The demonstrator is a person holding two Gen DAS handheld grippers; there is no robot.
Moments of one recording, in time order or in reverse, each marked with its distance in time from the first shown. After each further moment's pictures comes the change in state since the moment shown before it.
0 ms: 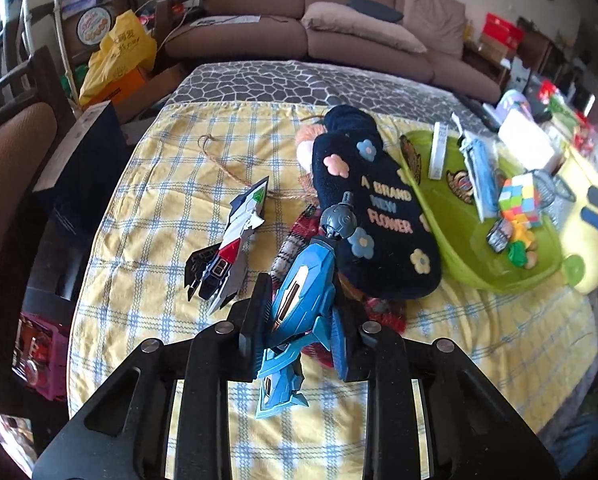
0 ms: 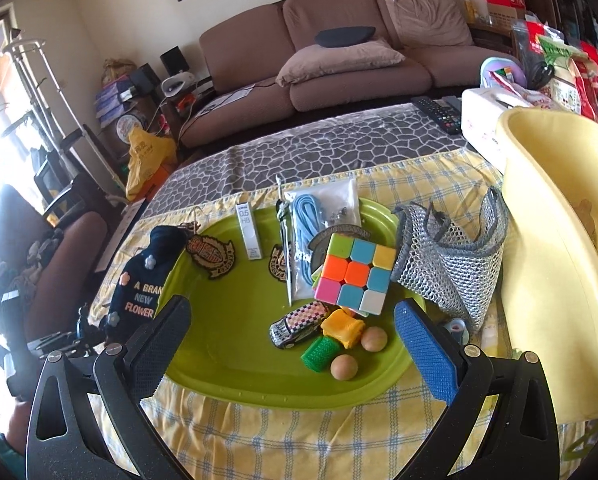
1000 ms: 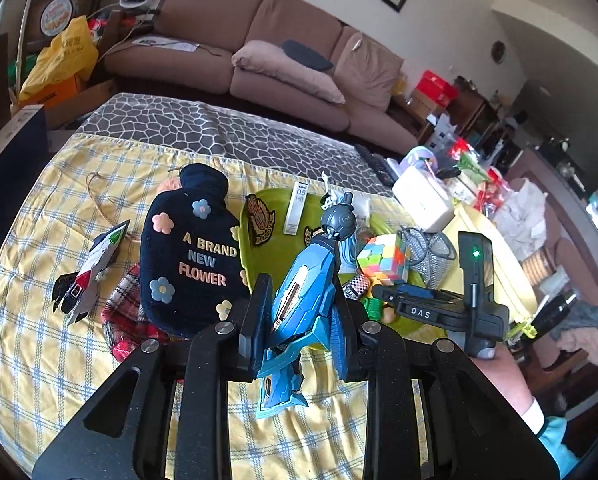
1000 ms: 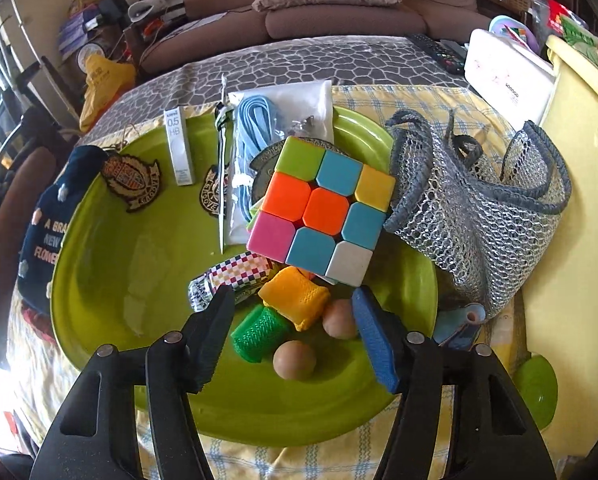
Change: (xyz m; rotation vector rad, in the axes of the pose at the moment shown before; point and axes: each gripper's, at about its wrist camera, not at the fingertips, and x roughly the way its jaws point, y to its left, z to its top) left arm -0.033 -0.081 0.021 -0.078 -0.123 -0.311; right arm 0.089 -0.015 -0.022 -0.104 0.237 -0.184
